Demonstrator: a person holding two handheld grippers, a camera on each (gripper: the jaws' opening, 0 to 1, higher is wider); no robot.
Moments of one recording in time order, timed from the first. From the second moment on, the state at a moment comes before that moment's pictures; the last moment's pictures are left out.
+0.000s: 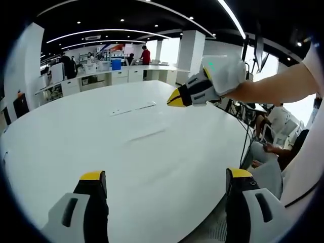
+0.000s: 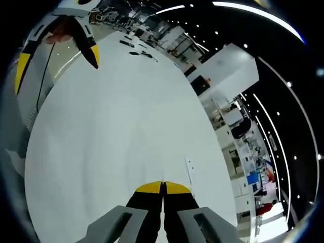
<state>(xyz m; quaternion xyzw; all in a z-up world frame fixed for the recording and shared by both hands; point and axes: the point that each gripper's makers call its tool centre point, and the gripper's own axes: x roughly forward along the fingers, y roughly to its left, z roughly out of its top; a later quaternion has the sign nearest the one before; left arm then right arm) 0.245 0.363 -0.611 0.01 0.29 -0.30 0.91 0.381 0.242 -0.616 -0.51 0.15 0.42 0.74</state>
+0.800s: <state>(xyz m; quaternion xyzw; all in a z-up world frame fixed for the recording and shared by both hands) 0.244 0.362 -0.613 0.00 0.29 -0.31 0.91 0.335 0.244 -0.663 -0.49 0.18 0.45 0.73</state>
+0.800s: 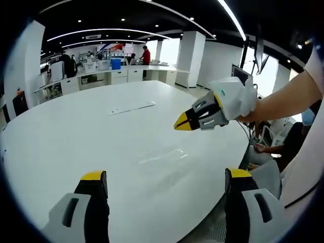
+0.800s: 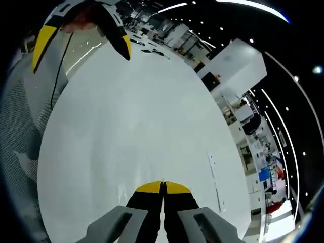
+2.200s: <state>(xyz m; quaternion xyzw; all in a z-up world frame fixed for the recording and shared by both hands) 0.246 0.363 -0.610 0.01 0.29 -0.30 0.91 0.436 0.236 -0.574 -0.52 0.12 0.40 0.75</state>
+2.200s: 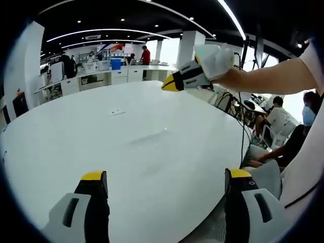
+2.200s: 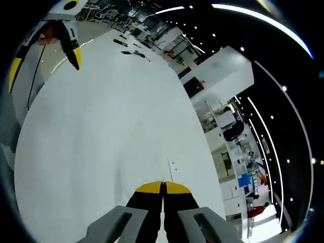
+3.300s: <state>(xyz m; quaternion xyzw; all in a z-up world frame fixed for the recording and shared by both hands) 0.249 0.367 -0.614 0.01 0.30 -0.30 0.91 0.491 0.242 -0.565 -0.56 0.08 0.38 0.73</state>
